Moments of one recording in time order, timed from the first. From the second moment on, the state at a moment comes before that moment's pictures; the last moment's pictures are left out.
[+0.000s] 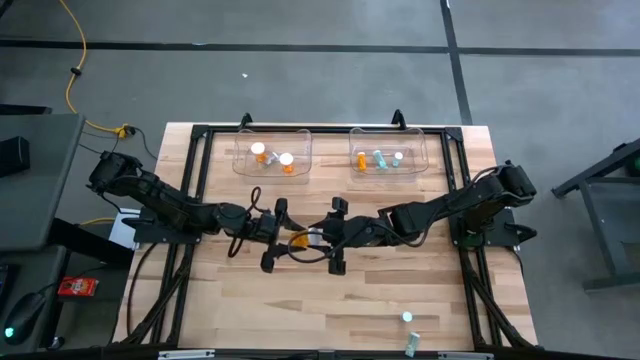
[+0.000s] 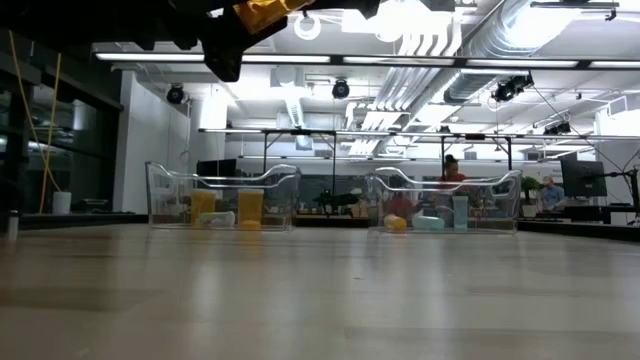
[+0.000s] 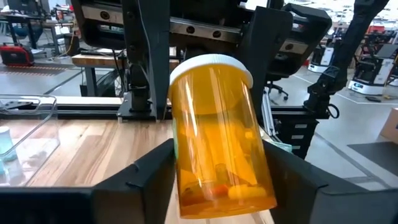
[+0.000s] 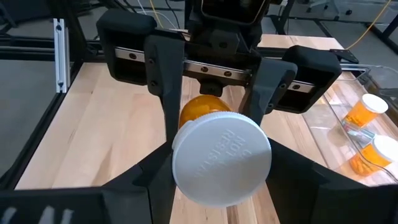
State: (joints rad) left arm -0.16 1.38 0.47 0.88 -0.12 -0.07; right arm 0.31 1.67 1.33 -0.15 0.33 0.10
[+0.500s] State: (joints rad) left arm -0.16 1.38 0.47 0.88 -0.13 -0.07; right arm 0.31 1.67 1.33 -0.15 0.33 0.09
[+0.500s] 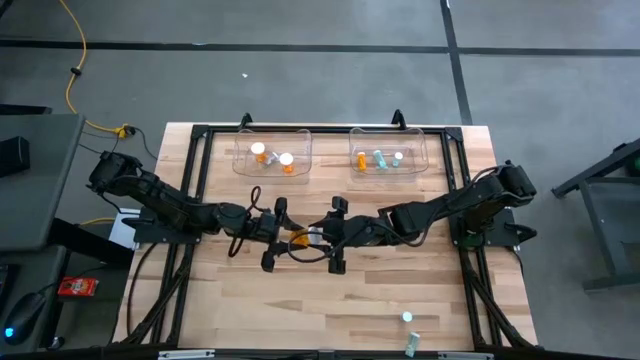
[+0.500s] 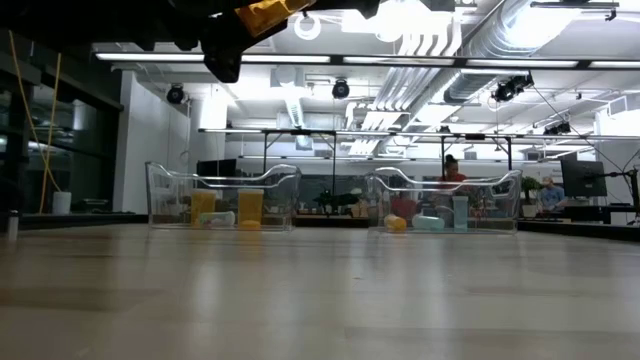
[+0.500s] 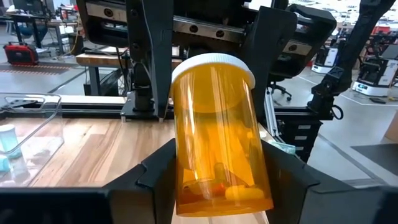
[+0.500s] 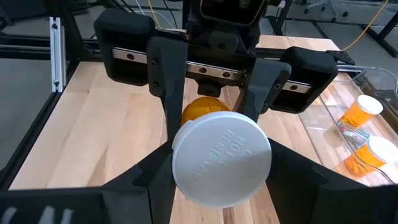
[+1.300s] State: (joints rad) left arm -0.16 1.33 0.47 0.76 -0.34 -0.05; right arm 0.32 1.51 1.33 -0.29 0.45 0.02
